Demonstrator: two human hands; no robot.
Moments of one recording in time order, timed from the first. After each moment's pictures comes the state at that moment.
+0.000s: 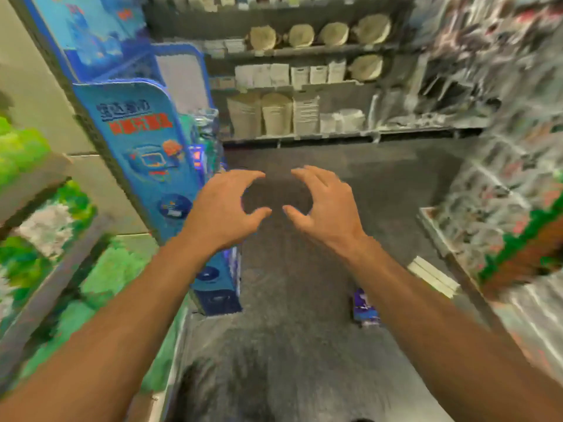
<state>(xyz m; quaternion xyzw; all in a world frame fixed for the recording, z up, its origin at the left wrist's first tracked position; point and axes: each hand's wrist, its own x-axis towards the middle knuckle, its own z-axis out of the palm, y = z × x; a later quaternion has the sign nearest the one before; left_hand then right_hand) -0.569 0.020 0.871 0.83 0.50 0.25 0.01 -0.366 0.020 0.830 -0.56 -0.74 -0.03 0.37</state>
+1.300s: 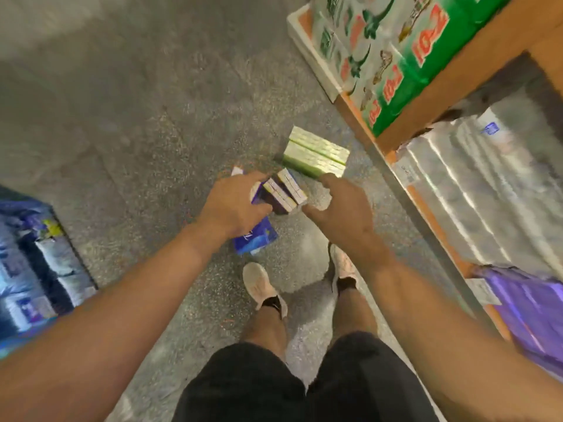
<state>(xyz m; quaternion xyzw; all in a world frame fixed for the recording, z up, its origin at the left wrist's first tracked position) 0.118 0.311 0.447 0.85 0.41 -0.12 0.32 0.272 0.175 0.417 -0.86 -0.38 0.28 0.16</state>
